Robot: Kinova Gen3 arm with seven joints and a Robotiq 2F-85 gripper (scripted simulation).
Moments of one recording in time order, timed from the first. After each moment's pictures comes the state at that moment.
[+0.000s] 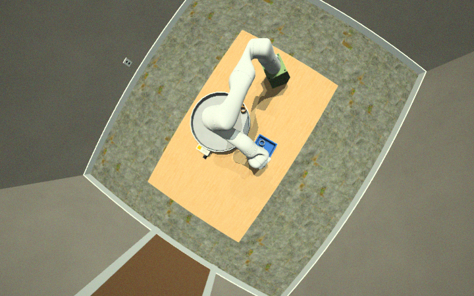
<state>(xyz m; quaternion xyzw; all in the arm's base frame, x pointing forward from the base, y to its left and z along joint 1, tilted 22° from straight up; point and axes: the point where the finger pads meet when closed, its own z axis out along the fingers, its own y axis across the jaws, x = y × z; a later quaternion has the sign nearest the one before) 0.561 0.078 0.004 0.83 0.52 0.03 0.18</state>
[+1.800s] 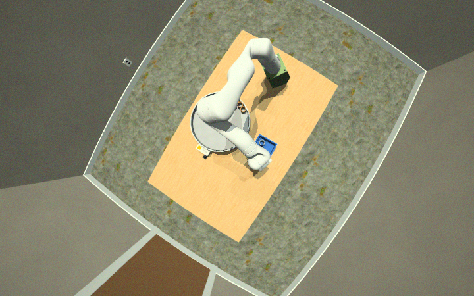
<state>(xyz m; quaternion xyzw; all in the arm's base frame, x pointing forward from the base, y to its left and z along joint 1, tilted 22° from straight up) 0.550 0.093 0.061 0.83 0.52 0.03 0.19</state>
